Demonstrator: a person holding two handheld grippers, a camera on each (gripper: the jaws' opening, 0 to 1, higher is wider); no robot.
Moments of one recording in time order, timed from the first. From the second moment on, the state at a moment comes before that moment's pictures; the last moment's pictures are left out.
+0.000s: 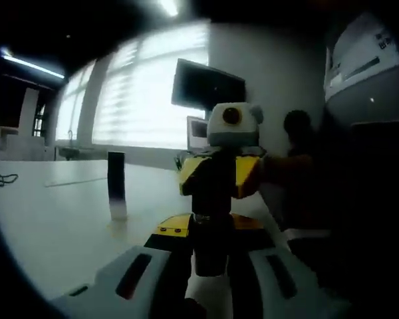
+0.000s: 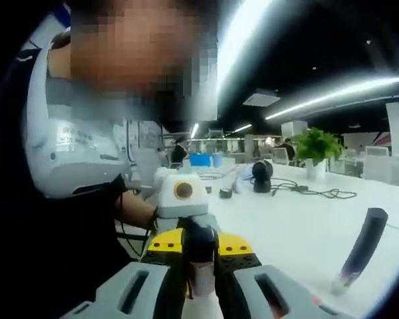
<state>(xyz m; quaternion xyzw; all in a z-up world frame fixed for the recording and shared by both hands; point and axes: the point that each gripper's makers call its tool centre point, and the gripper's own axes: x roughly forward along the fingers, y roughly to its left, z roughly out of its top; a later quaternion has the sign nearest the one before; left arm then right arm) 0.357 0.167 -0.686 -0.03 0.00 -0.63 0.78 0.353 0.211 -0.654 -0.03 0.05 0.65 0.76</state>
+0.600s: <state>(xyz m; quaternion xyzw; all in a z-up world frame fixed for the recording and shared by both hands) 0.340 0.164 -0.687 -0.04 0.01 -0.66 0.75 0.365 0.175 -0.651 -0.03 0.07 0.75 0.66</state>
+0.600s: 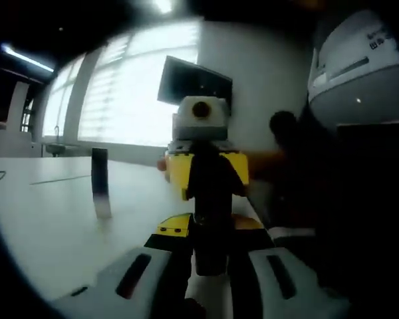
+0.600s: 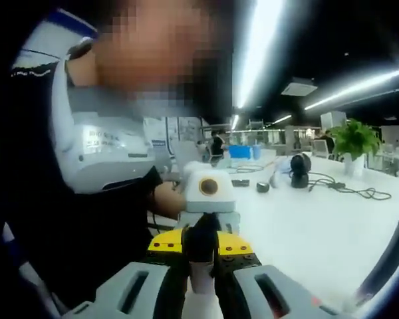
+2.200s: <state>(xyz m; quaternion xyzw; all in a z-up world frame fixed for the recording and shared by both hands) 0.435 0.203 -0.694 0.00 0.00 -0.45 0.90 0.427 0.207 -0.654 0.09 0.01 0.35 0.93</state>
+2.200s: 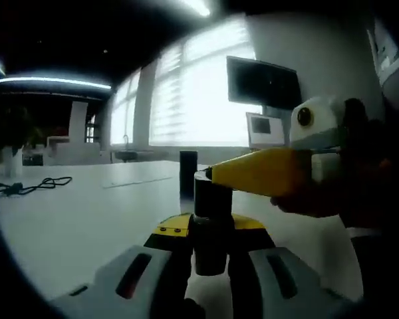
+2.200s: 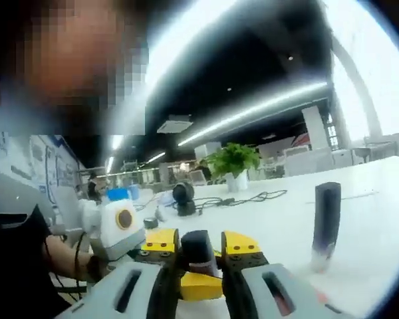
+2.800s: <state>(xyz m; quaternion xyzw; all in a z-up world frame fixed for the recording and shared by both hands) 0.445 0.212 -0.698 0.01 0.00 -0.41 0.91 0.427 0.219 -0.668 0.01 0.02 0.28 0.96</state>
